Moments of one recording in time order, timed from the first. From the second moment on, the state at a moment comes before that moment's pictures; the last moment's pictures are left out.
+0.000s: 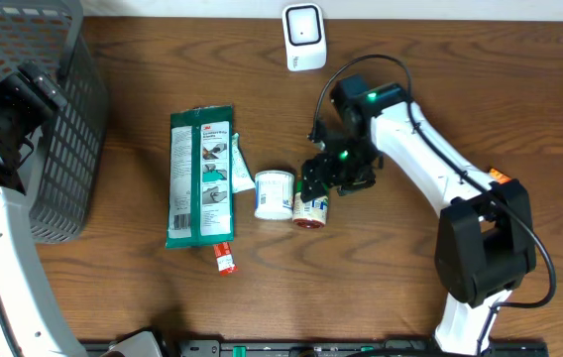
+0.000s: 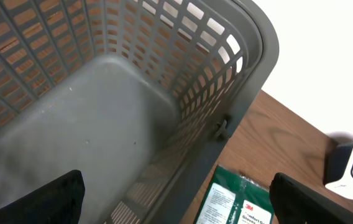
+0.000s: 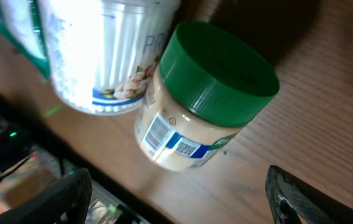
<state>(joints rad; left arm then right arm) 0.44 1.37 1.55 -0.85 0.12 -0.28 0.43 1.98 1.56 -1.24 -0.46 0.05</state>
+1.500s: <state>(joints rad) 0.44 1.37 1.55 -0.85 0.12 -0.28 0.41 1.50 1.34 -0.93 -0.27 0.26</state>
